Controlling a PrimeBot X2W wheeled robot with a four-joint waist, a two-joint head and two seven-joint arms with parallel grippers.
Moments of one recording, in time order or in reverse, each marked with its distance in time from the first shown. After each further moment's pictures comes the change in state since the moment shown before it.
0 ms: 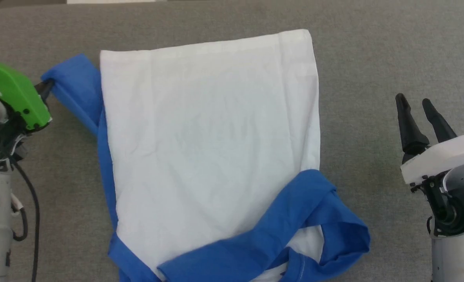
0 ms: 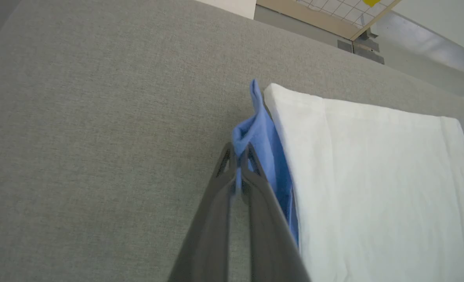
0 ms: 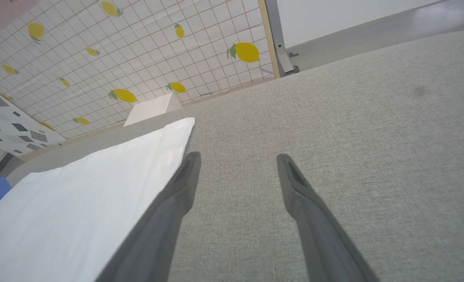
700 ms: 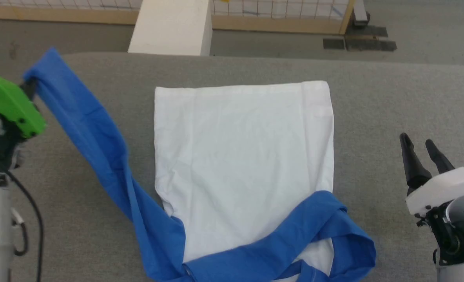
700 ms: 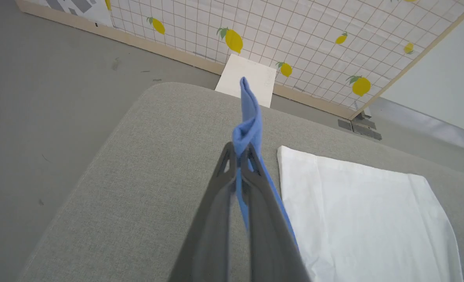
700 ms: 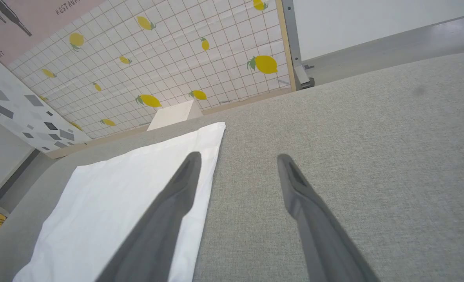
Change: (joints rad) left arm 0.079 0.015 0.026 -0.095 0.042 0.060 -0.114; right arm 0.118 0.000 -0.045 0.012 -0.012 0.000 0.034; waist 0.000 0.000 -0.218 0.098
